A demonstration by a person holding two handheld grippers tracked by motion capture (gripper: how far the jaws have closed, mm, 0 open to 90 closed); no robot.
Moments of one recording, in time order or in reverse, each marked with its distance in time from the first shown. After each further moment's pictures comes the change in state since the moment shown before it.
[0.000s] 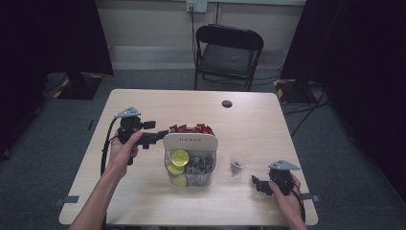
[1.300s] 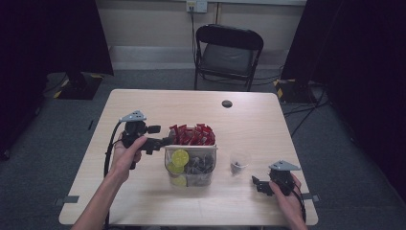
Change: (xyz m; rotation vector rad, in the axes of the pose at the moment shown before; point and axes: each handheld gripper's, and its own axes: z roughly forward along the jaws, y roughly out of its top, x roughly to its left) left arm -0.017 -0.004 0.002 0.039 -0.057 0.024; right arm -0.001 -0.001 -0.001 0.000 0.007 -0.008
